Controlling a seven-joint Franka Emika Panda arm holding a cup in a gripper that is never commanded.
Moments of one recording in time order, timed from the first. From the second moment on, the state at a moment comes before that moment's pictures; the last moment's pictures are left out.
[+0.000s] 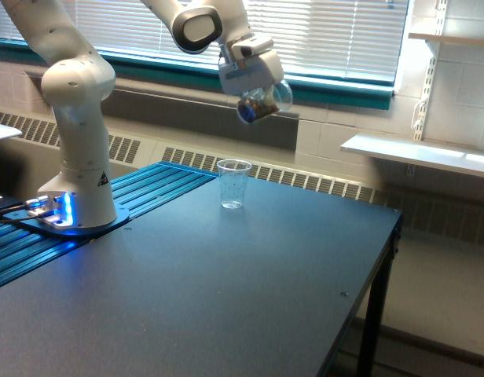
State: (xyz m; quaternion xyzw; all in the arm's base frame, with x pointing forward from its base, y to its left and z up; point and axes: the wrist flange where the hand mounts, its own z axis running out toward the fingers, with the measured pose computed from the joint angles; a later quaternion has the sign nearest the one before) arm 0.301 0.221 0.401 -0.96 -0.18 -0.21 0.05
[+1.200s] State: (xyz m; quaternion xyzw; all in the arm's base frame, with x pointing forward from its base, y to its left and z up) arm 0.269 0.200 0.380 -0.96 -0.21 -0.18 0.03
